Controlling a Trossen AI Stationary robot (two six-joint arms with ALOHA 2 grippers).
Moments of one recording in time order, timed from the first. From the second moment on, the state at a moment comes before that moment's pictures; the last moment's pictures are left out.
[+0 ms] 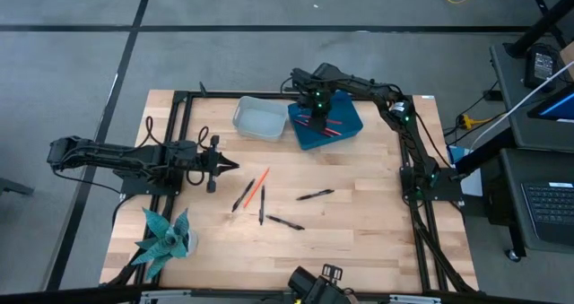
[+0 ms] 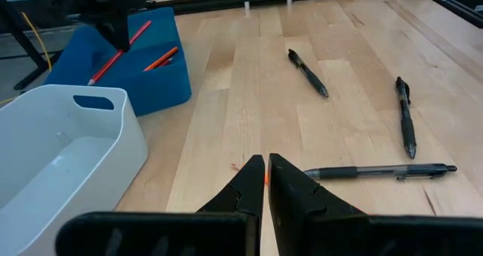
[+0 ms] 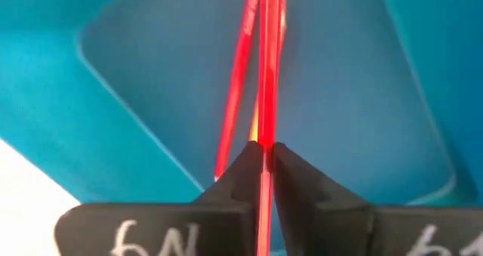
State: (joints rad) left arm 0.06 0.57 0.15 0.06 -0.04 0.11; right arm -0.59 2.27 1.99 -1.34 -0.03 -0.32
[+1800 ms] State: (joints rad) left arm 0.06 0.58 0.15 0.06 -0.04 0.11; right arm -0.59 2.27 1.99 -1.31 -0.03 -0.26
